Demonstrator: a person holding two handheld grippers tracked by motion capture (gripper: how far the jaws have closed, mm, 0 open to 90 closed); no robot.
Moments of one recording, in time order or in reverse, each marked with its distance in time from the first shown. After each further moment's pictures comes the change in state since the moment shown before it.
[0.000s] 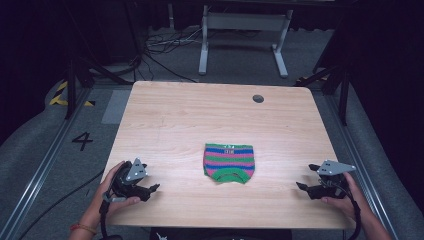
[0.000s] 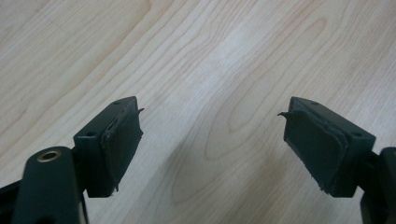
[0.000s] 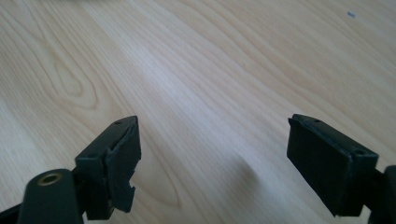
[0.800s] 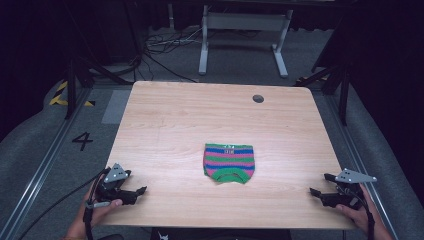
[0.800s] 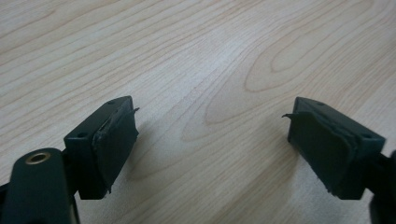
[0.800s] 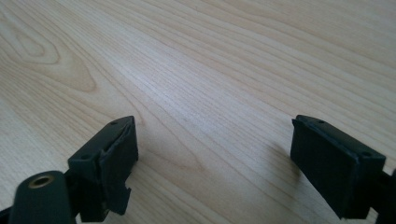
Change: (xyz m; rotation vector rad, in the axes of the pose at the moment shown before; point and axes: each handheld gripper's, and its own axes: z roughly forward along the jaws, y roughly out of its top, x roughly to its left) left arm 0.013 -0.044 -0.008 -0.039 0.018 -0.214; right arm -0.013 -0.046 -0.017 -0.033 -0.029 0.211
